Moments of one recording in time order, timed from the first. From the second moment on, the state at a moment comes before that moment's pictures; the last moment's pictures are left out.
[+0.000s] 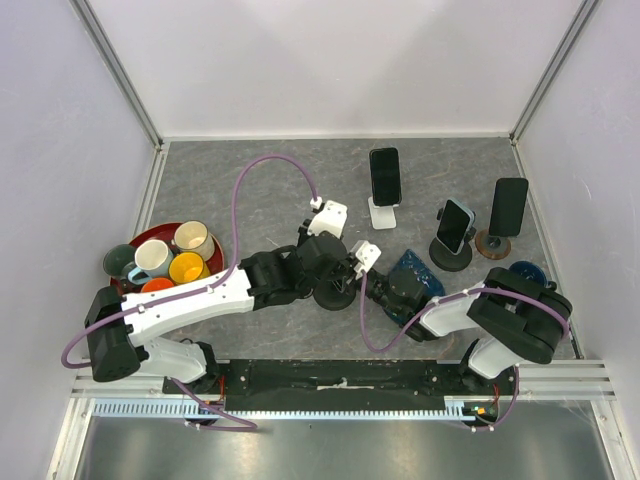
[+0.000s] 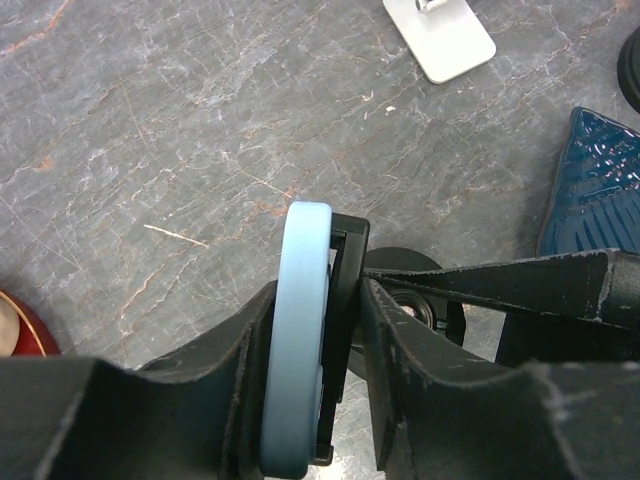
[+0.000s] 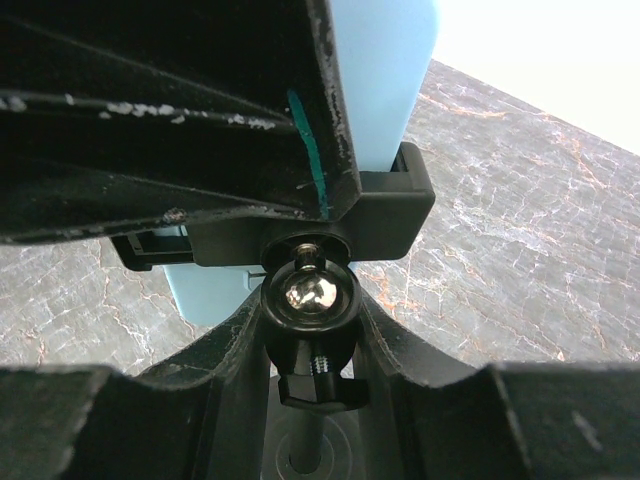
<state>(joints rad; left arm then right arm) -1.14 1.33 1.10 -0.46 -0.73 -0.38 0.94 1.55 0.34 1.28 0.02 -0.05</state>
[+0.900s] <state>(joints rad) -1.13 1.33 1.10 -0.44 -0.77 -0.38 0.95 1.56 0.35 1.29 0.02 -0.06</state>
